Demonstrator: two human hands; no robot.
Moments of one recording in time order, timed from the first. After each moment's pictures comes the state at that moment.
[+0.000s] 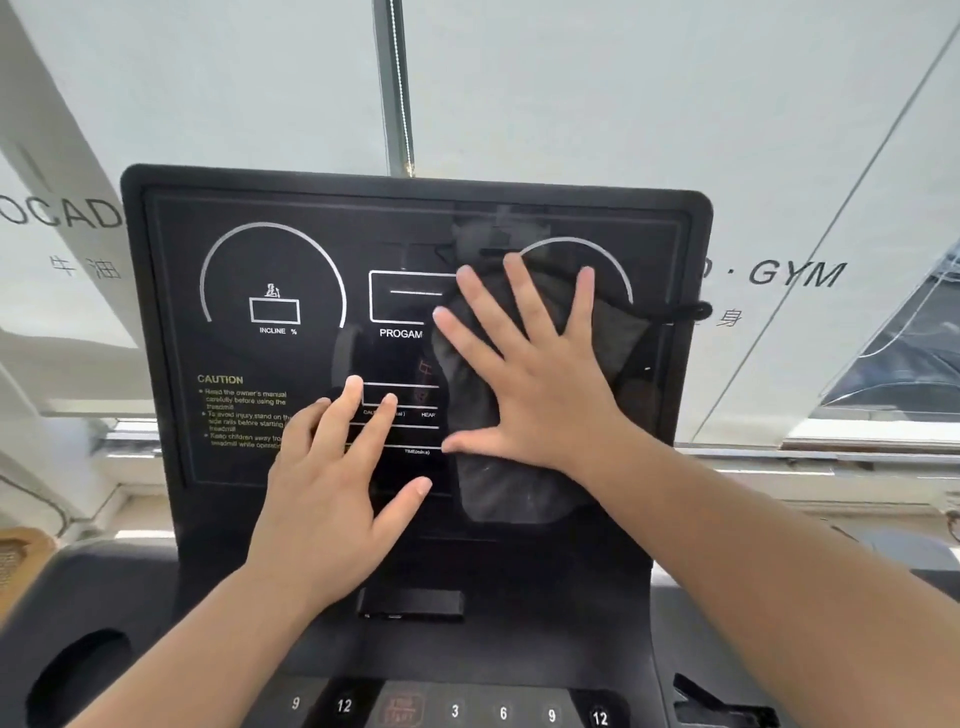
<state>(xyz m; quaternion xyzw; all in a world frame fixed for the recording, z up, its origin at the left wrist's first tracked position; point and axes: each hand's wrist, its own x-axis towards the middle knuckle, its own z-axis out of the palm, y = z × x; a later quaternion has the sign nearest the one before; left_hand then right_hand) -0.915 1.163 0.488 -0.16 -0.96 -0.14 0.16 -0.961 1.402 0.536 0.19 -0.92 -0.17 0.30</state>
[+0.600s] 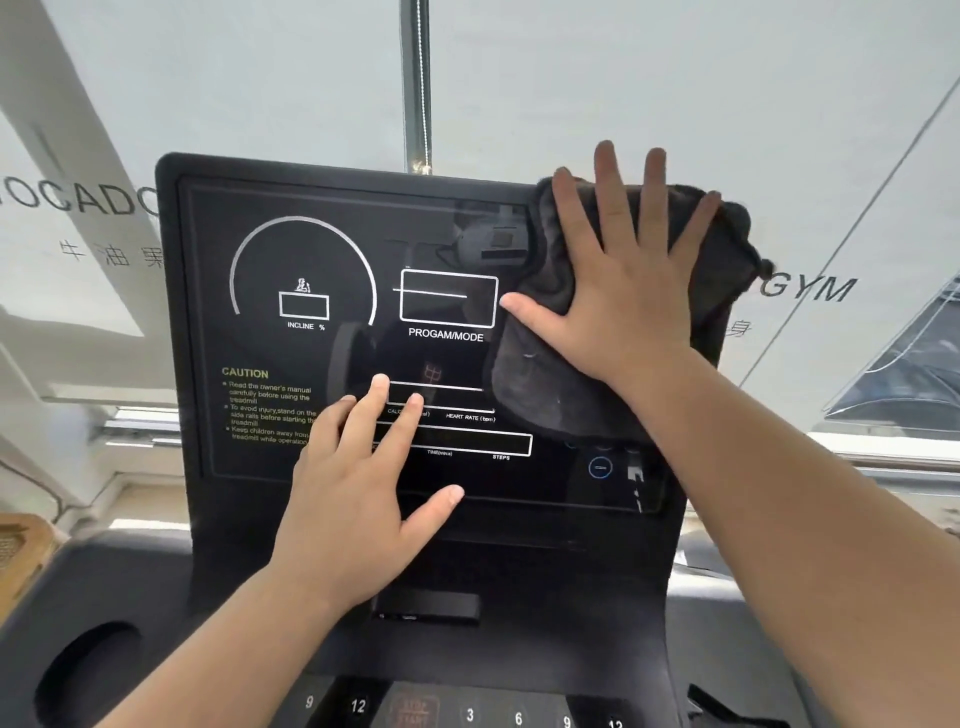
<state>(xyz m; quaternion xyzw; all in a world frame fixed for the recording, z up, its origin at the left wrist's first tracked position) -0.916 1.163 0.489 -0.16 -0.97 -0.13 0.15 -0.995 1.419 0.594 0.01 -0.93 -0.09 0.36</state>
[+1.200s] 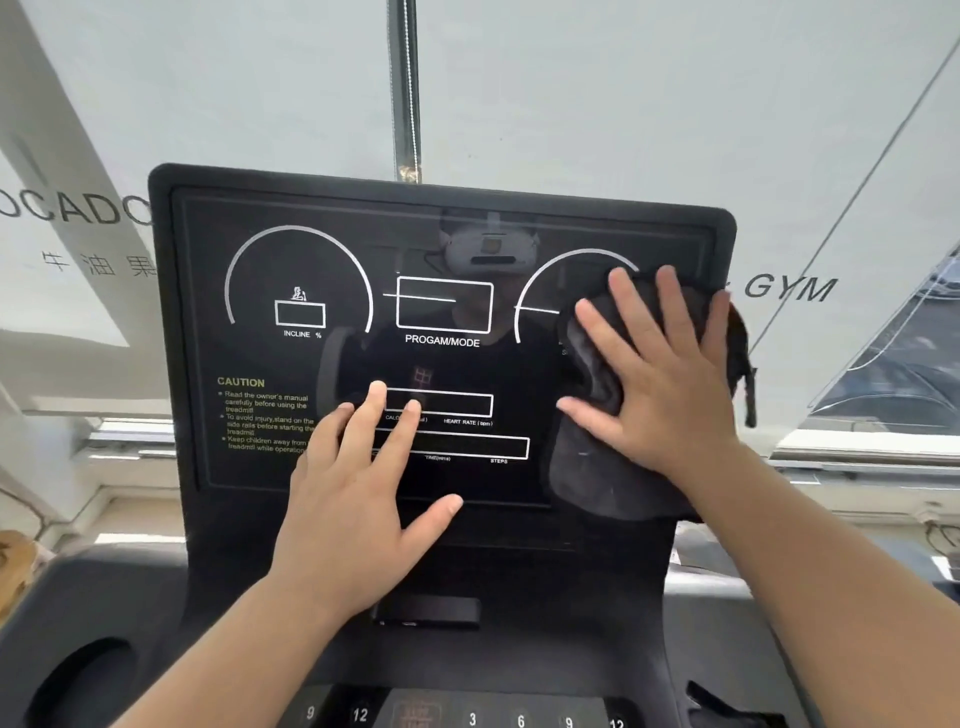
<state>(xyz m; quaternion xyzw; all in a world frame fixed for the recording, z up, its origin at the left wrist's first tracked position) -0.917 1.160 0.485 -0.17 -0.96 -0.13 0.16 -0.951 1.472 0.525 0.10 -0.91 -0.11 0.39</state>
